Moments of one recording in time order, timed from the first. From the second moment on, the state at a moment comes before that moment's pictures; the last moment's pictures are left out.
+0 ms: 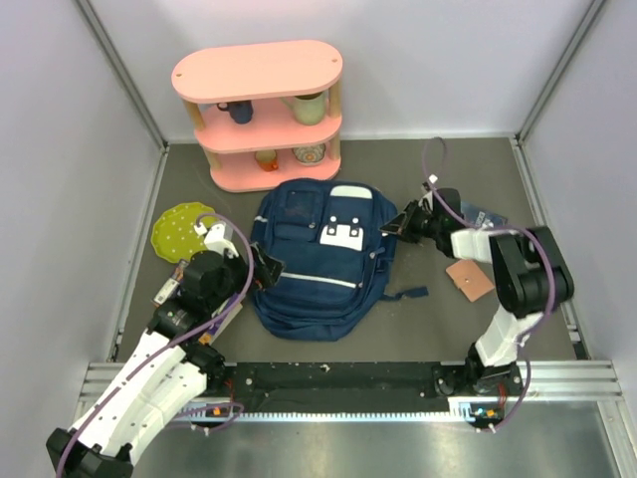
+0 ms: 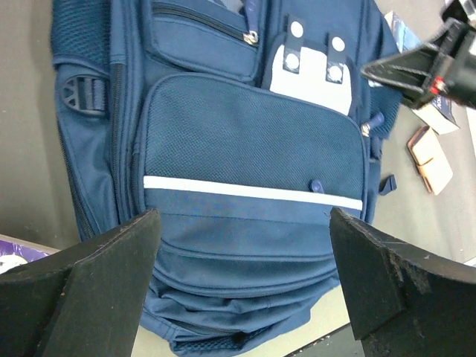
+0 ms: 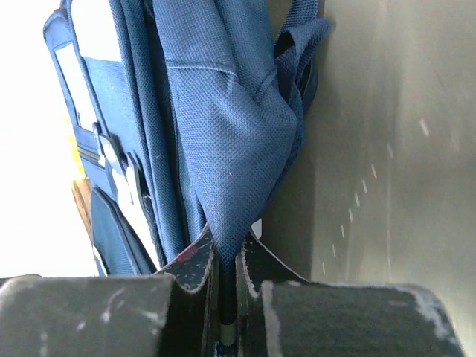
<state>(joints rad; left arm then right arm) -0.46 0.58 0.53 -0.38 0.01 -0.62 0.20 1.81 0.85 0.35 -0.57 0.78</state>
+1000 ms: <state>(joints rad) -0.46 0.63 0.47 -0.27 0.05 -0.62 0.06 1.50 0.48 0.43 -0.55 0.70</state>
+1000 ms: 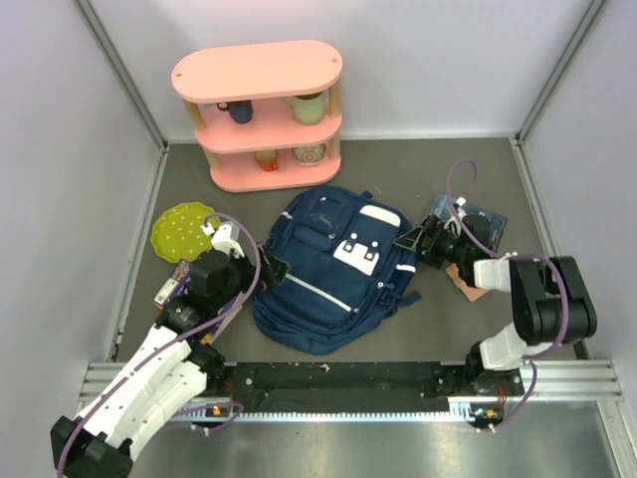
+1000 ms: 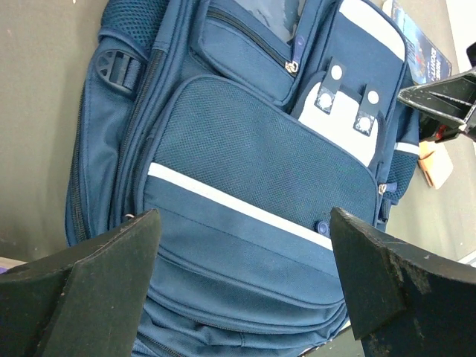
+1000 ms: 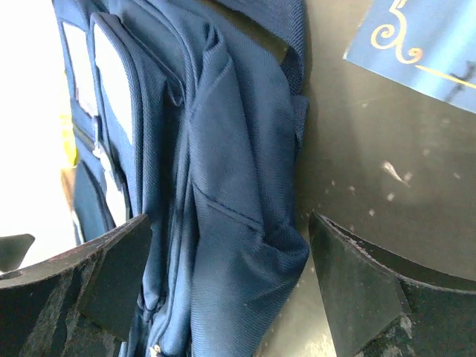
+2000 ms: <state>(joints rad) -0.57 0.71 0.60 -0.21 0.04 -0.63 0.10 1.18 0.64 0.18 -0.48 0.87</state>
